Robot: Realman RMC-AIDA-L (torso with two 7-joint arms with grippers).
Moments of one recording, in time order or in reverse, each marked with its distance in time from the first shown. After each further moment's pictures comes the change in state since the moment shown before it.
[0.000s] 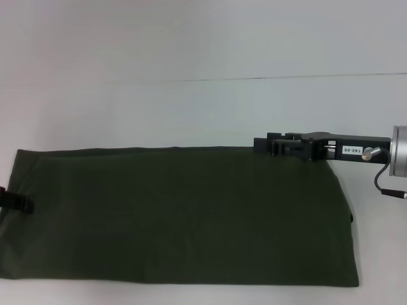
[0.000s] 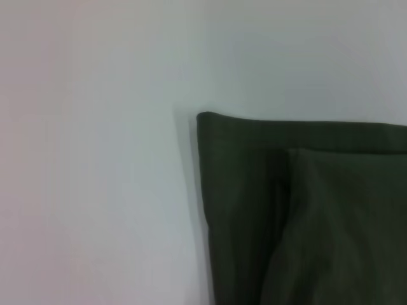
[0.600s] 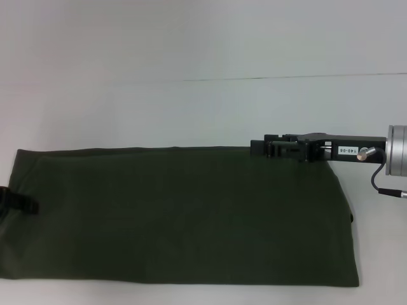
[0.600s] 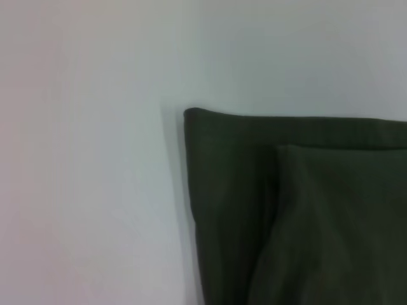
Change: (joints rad) left arm -0.015 0.005 0.003 -0.029 0.000 0.001 -0.002; right arm 0.008 0.001 -0.024 -0.004 -0.004 0.016 0.010
